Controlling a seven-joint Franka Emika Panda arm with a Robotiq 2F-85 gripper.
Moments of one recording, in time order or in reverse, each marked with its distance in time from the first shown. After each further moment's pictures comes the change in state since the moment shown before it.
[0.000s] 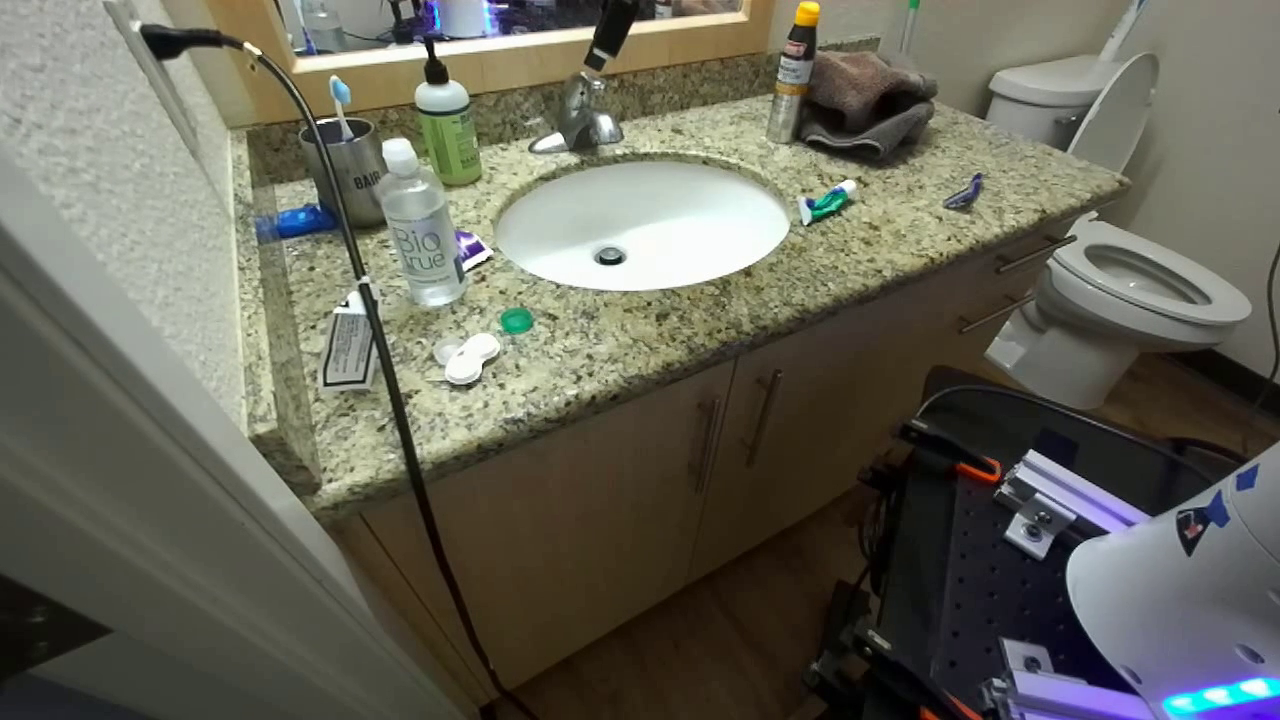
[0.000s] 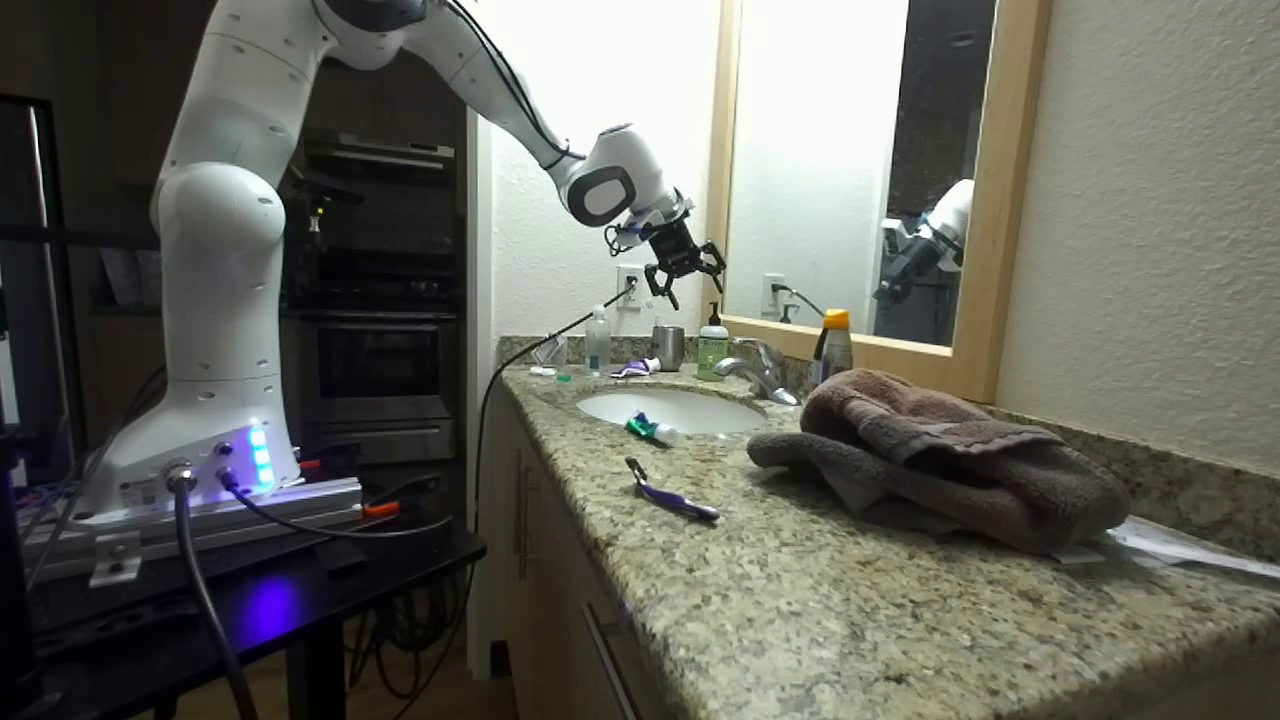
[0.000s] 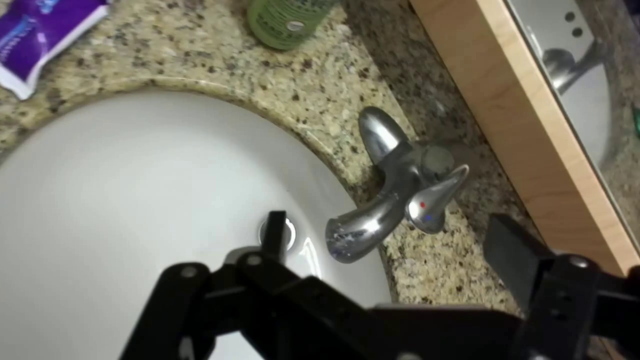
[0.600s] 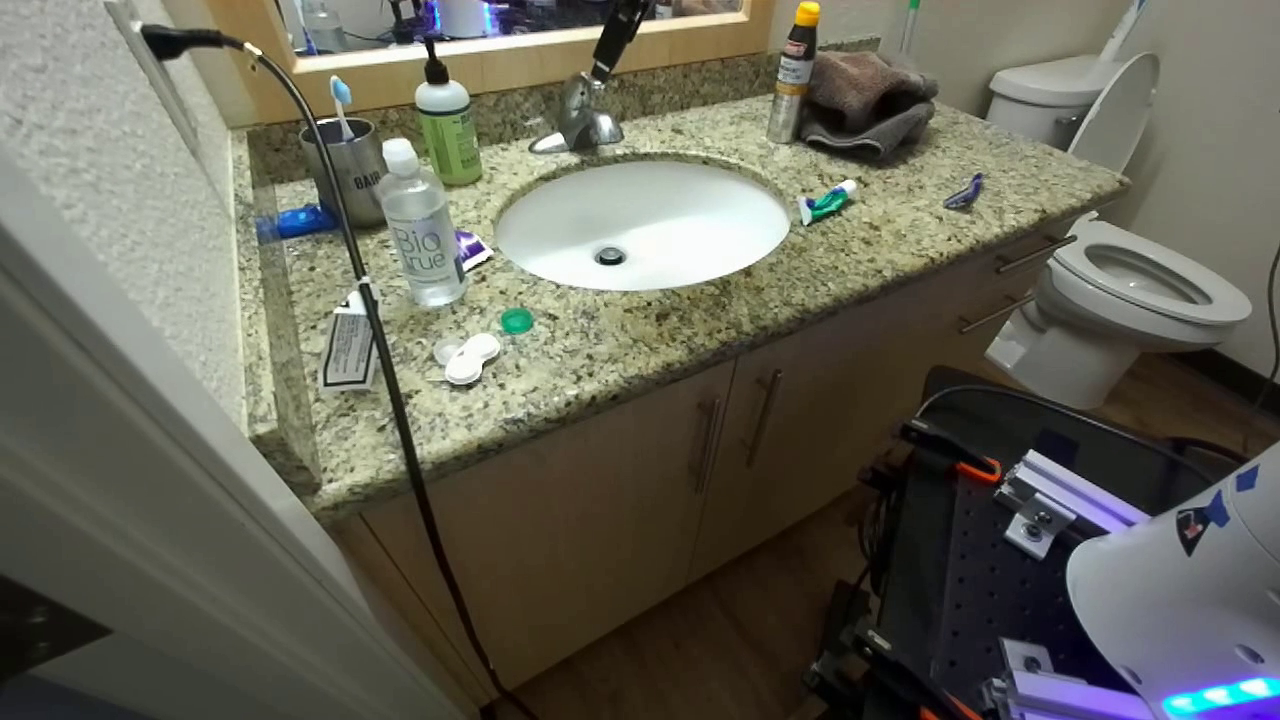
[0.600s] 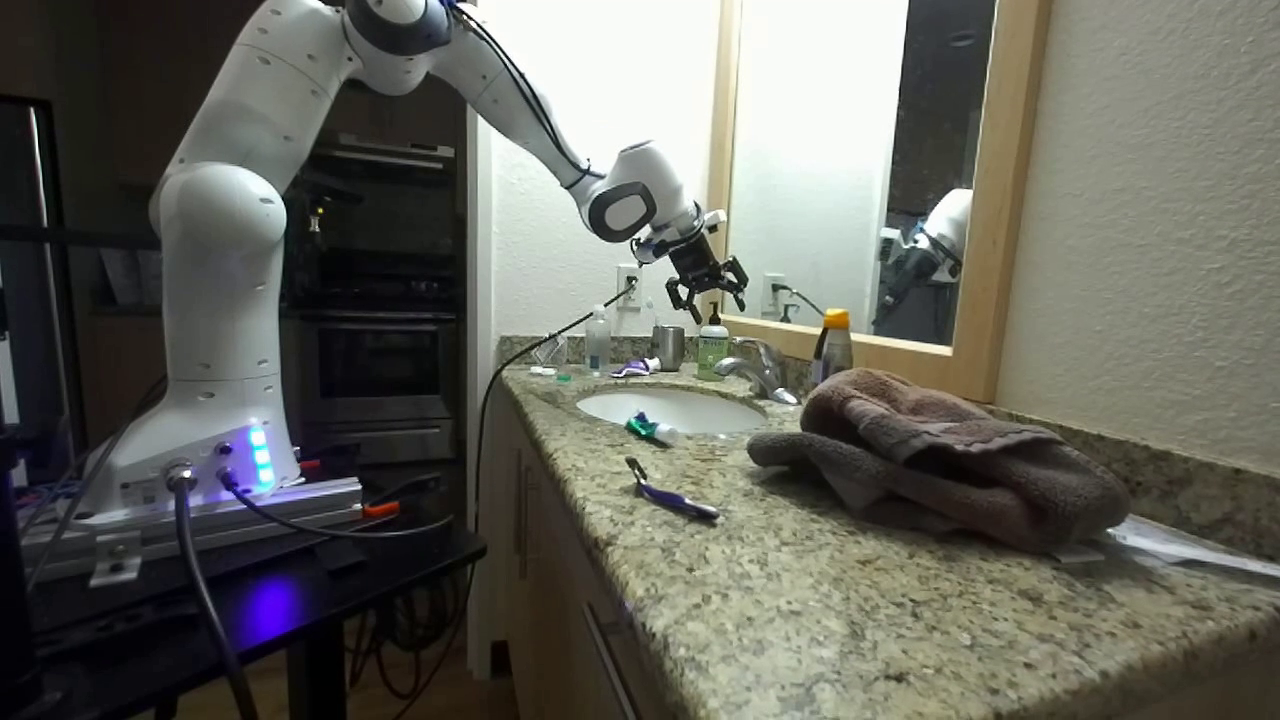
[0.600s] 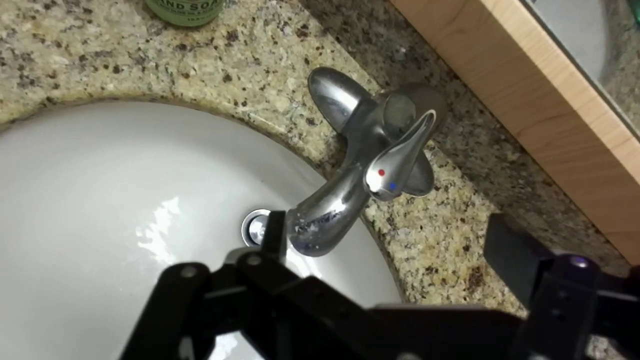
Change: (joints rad) arm 0.014 0.127 -0.070 0.103 0.000 -0.005 0.209
